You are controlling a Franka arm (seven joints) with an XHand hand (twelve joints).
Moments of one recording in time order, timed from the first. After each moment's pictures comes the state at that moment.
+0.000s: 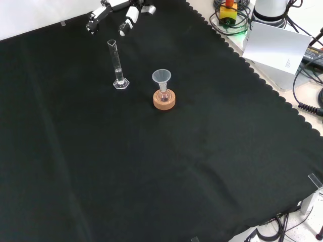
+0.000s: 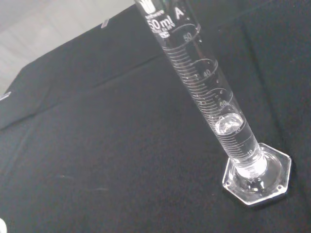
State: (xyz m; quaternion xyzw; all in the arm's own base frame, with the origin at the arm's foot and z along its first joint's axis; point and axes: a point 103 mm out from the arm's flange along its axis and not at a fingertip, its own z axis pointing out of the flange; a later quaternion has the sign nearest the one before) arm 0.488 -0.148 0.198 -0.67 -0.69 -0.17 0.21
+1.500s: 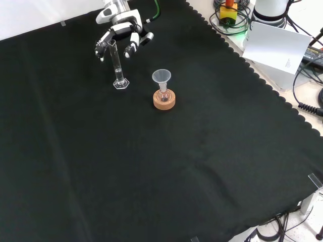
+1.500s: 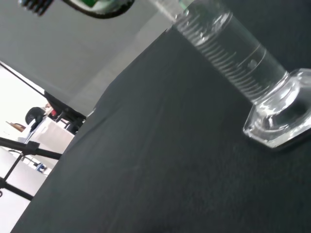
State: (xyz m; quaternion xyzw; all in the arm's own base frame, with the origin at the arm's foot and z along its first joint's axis) arm 0.499 -0.150 0.084 -0.57 -0.71 -0.32 0.28
